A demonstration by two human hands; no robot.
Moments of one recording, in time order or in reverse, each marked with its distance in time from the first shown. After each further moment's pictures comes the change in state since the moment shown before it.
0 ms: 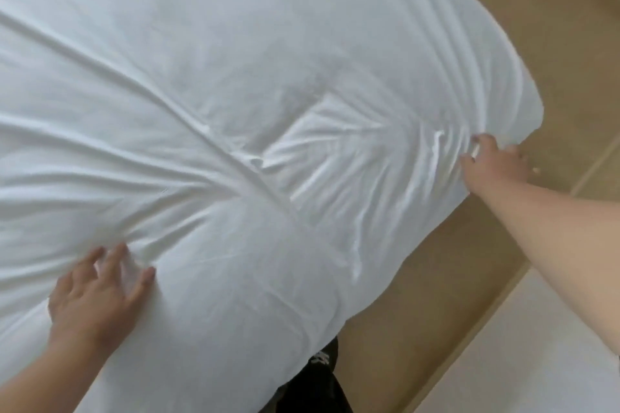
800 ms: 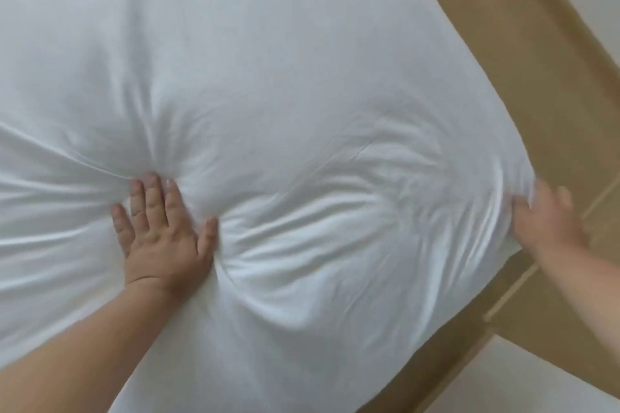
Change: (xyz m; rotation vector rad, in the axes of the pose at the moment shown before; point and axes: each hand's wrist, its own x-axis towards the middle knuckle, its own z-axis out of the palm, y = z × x) left_hand 0.167 0.249 -0.038 -0.141 0.122 0.142; right_hand 0.157 -0.016 -0.082 0.048 0.076 0.025
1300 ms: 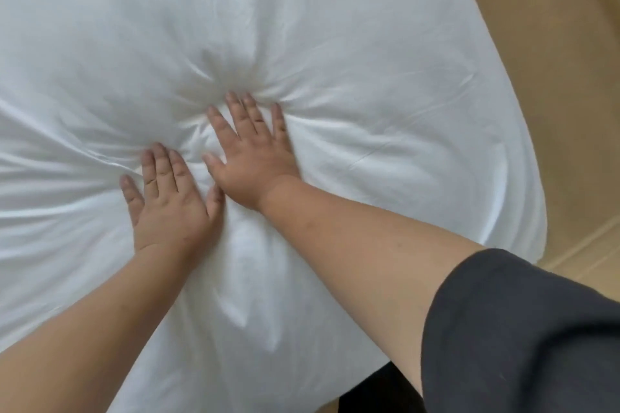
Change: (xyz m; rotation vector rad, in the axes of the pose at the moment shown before) left_hand 0.022 0.041 -0.014 0.076 -0.125 -0.143; right_hand -0.161 -0.354 0.085 -0.145 -0.112 -1.165
